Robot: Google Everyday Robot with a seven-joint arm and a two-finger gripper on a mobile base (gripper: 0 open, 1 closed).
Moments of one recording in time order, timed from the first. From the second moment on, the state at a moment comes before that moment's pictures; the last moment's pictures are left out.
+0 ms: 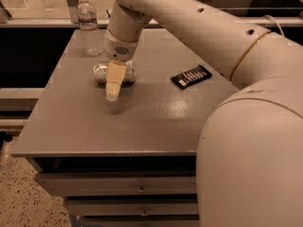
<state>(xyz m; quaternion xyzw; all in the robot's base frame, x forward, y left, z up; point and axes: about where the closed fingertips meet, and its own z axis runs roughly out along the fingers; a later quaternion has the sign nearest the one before) 0.624 0.100 0.857 -0.73 0.65 0.12 0.16</state>
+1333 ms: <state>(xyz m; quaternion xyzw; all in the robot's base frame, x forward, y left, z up) 0.613 0.027 0.881 -0.67 0.70 0.13 0.21</state>
